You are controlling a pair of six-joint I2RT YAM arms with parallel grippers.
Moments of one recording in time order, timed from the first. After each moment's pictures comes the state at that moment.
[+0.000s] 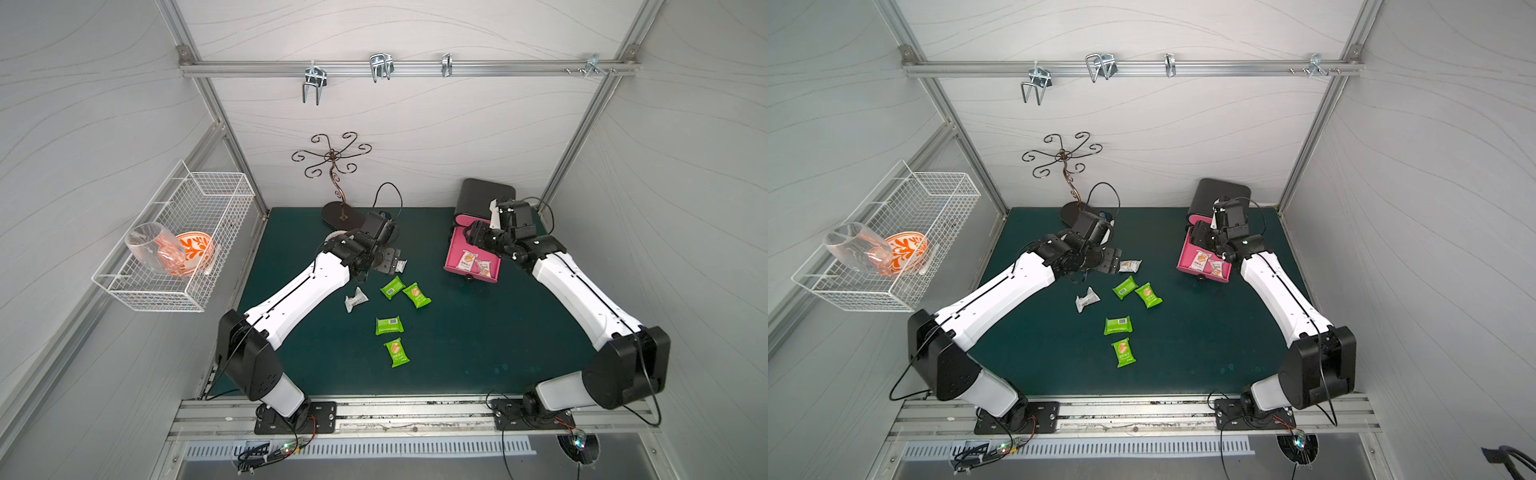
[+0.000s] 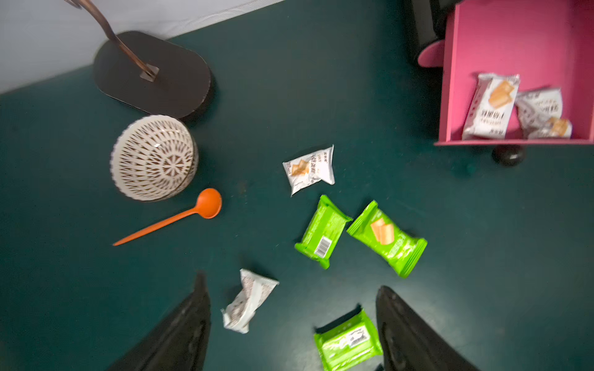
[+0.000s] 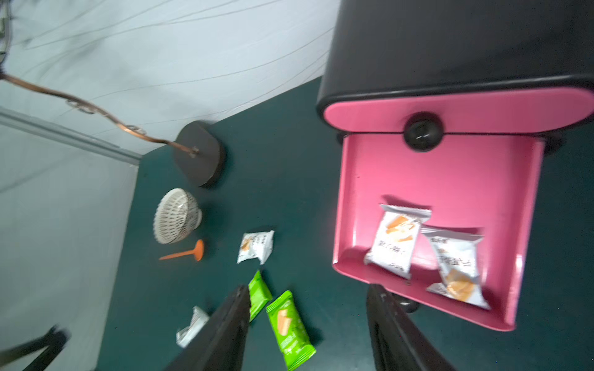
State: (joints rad) left arm -0.60 1.64 1.53 -0.82 -0.19 -0.26; right arm 0.36 1.43 1.29 -0.51 -0.15 0.54
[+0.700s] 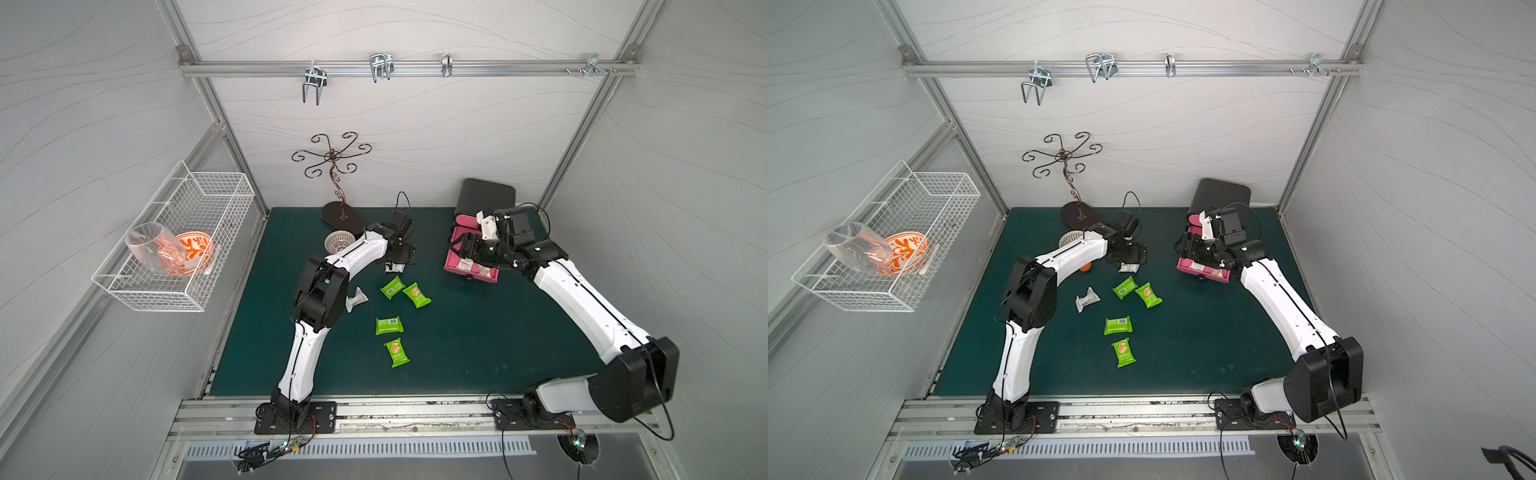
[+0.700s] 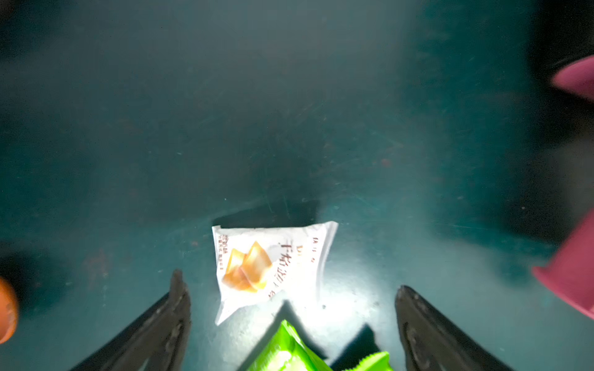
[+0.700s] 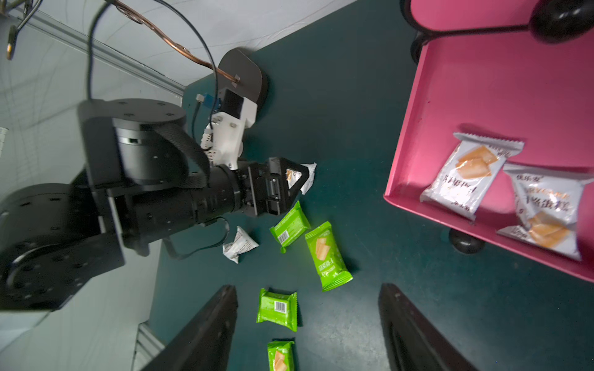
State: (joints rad) left arm -0.52 2.24 1.85 -0.76 -0.05 -0.44; right arm 0.38 1.38 1.28 -0.64 -0.33 0.52
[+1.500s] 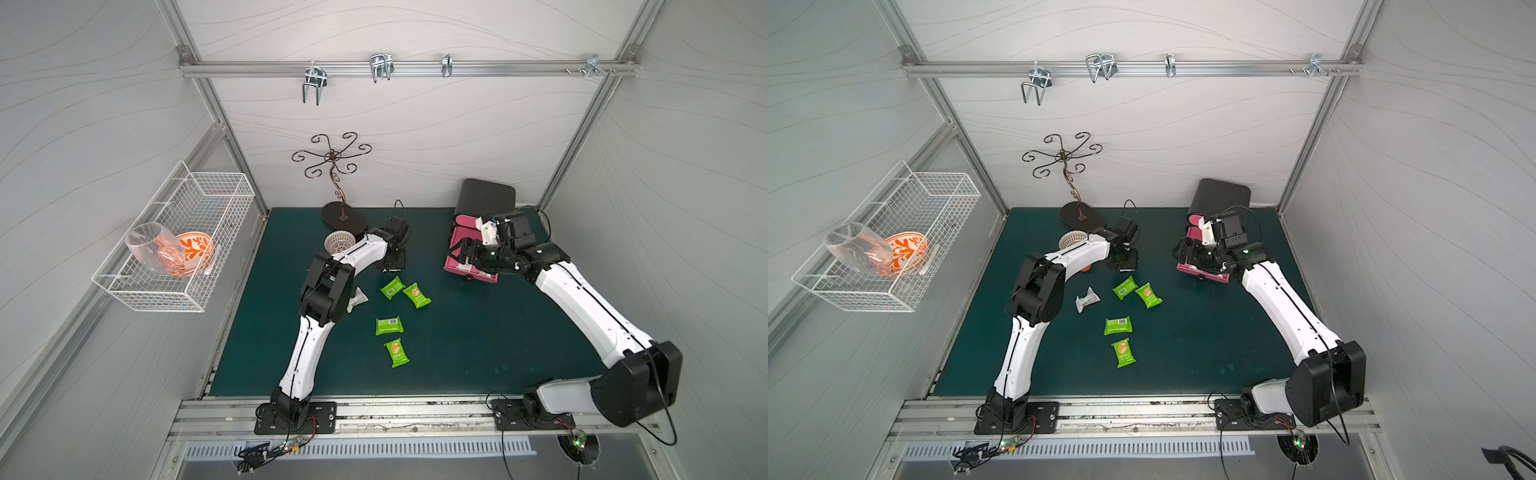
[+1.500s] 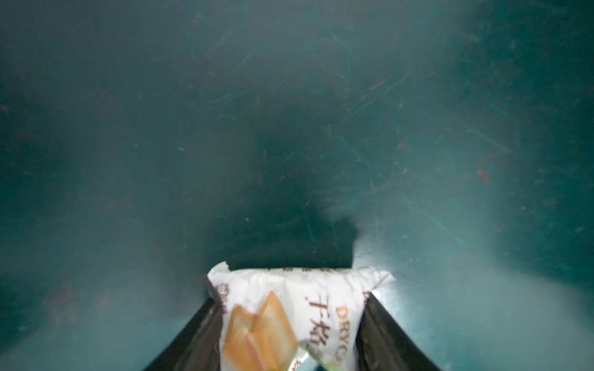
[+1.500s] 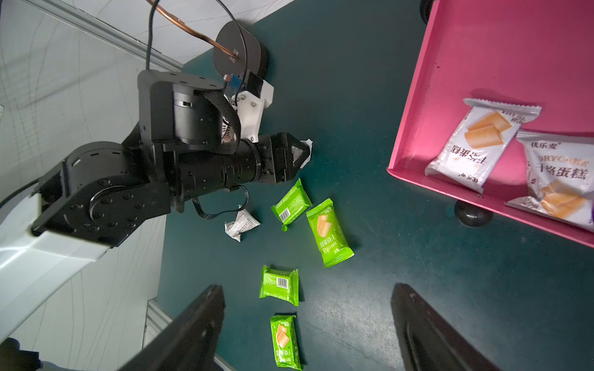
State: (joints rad) left arm -0.50 2.32 1.85 -0.74 -0.01 -0.48; right arm 0.37 1.36 1.25 -0.68 -0.36 0.53
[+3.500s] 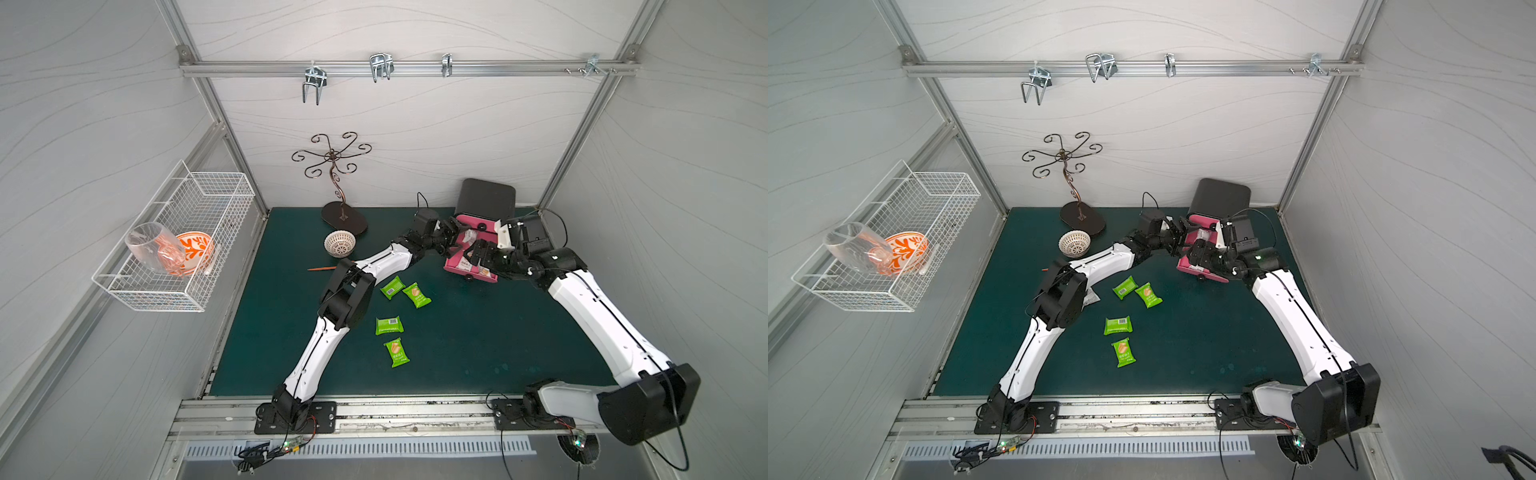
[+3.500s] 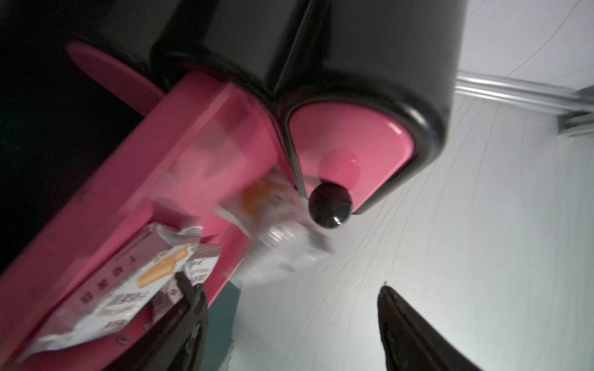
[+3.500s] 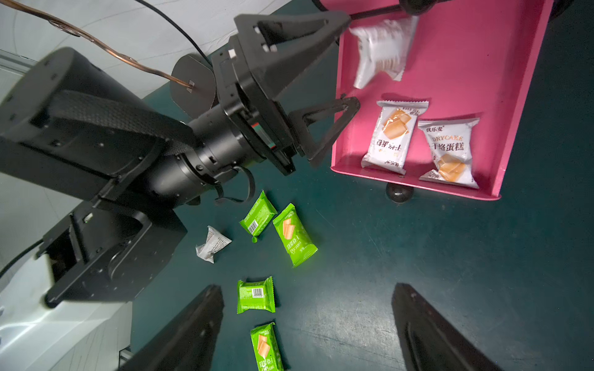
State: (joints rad) left arm -0.66 2.43 2.01 0.11 0.50 -1.55; right arm 0.35 1.26 1.25 -0.79 -0.20 0.56
